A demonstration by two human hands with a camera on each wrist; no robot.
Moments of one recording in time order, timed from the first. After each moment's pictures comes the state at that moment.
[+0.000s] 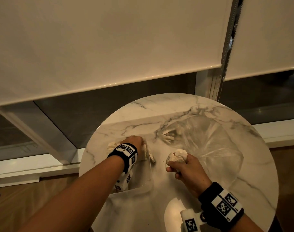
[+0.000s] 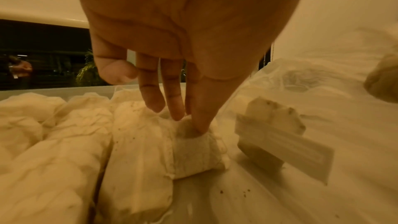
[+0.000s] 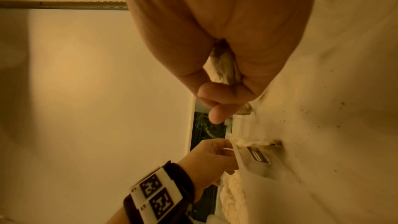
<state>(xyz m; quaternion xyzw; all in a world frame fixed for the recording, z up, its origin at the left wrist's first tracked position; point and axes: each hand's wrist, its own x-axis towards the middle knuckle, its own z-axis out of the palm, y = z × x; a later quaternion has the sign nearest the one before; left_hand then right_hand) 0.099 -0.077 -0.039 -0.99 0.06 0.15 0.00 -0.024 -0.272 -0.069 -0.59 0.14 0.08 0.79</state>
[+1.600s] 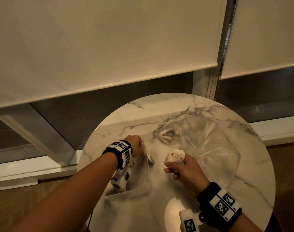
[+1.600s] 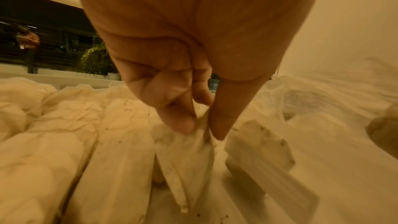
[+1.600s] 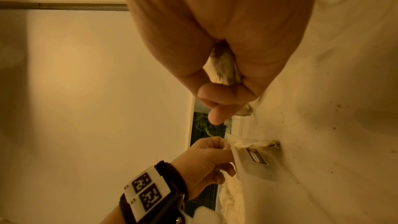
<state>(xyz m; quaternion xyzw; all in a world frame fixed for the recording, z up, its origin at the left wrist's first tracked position) 0.111 -0.081 -0.039 -0.98 0.06 0.19 -0.05 -0.023 -0.273 -0.073 -0.59 0.15 0.08 0.79</state>
